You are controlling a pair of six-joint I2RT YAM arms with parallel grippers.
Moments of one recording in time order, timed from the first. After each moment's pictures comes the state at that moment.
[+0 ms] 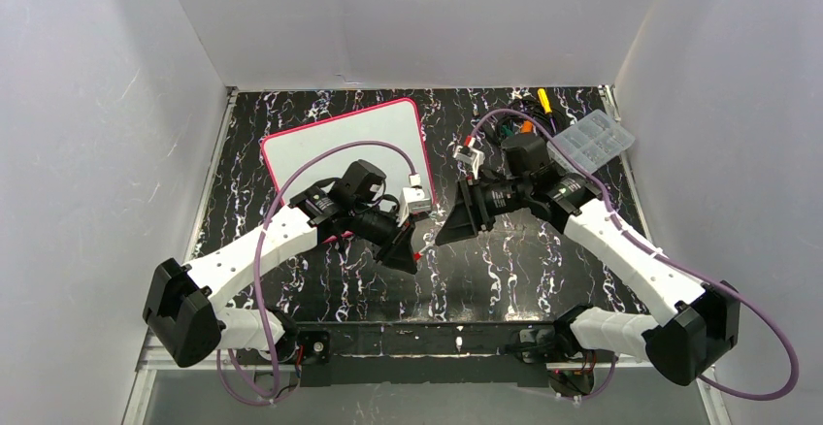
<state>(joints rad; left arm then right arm) -0.76 1.27 1.00 -0.65 0.84 0.12 0.59 1.17 1.05 -0.57 -0.96 0.43</state>
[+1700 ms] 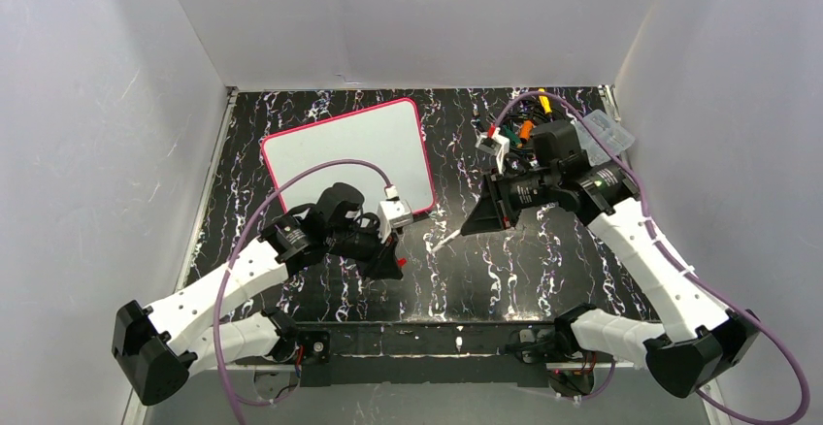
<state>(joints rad) -0.80 1.02 0.83 -0.61 0.62 0.05 0.52 1.13 1.24 -0.91 -0.98 0.14</state>
